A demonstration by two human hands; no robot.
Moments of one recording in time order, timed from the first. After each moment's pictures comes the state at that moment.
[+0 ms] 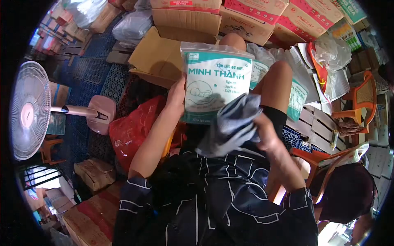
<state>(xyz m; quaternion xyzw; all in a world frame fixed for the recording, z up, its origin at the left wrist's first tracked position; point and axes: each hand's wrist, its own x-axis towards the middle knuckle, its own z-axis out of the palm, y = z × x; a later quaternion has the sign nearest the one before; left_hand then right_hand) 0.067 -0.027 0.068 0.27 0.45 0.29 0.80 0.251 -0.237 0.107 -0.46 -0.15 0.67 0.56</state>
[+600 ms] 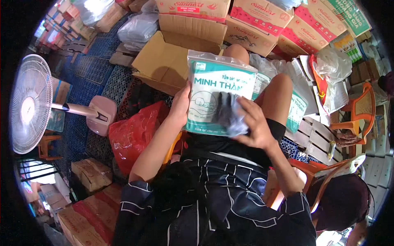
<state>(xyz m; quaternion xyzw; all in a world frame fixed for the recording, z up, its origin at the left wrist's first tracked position) 0.063 -0.026 0.060 0.27 0.40 0.32 0.82 0.280 -0.199 0.098 -0.54 -0.78 0.09 0.31</state>
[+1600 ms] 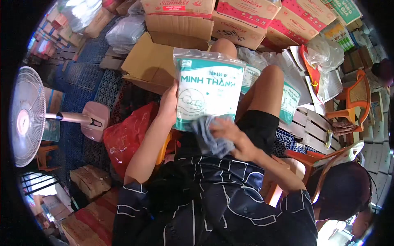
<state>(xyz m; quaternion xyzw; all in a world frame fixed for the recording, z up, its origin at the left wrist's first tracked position) 0.066 -0.026 0.062 0.24 0.38 0.32 0.83 0.239 -0.237 0.089 -0.48 -0.74 0.32 0.35</state>
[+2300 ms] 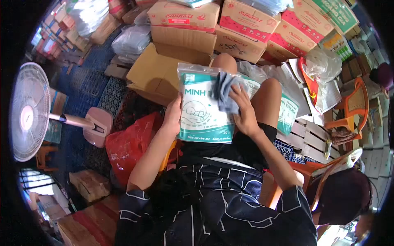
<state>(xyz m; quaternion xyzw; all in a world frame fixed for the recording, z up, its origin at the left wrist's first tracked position) 0.065 -0.022 0.054 0.25 0.44 0.31 0.81 0.288 -0.159 0.093 -0.62 -0.68 0.07 0.38</state>
